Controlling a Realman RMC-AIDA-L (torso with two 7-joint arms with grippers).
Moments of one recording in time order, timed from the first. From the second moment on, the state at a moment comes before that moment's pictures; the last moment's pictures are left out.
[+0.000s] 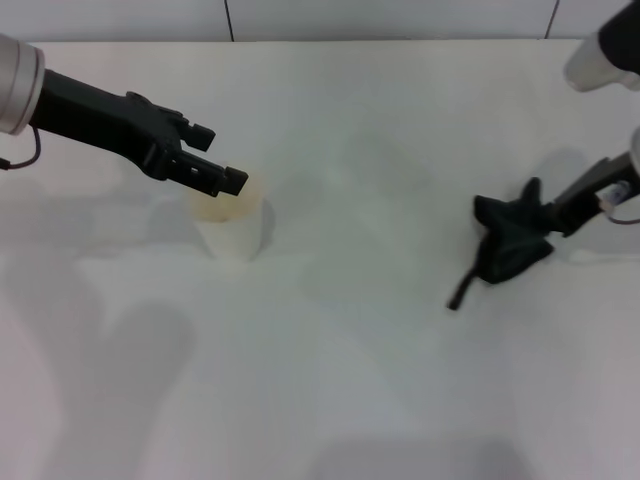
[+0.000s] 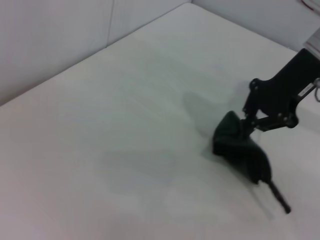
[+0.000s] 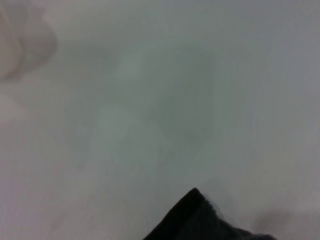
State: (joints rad) left arm -1.21 -2.07 2.85 -0.92 0.16 1.84 -1.50; right arm 0.62 2.00 -1.32 -1.13 -2.53 -1.33 2.42
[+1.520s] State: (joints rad) left arm -1.21 -2.07 2.85 -0.91 0.16 1.90 -1.50; right arm 0.57 2.00 -0.97 -1.24 -2.27 -1.54 2.28
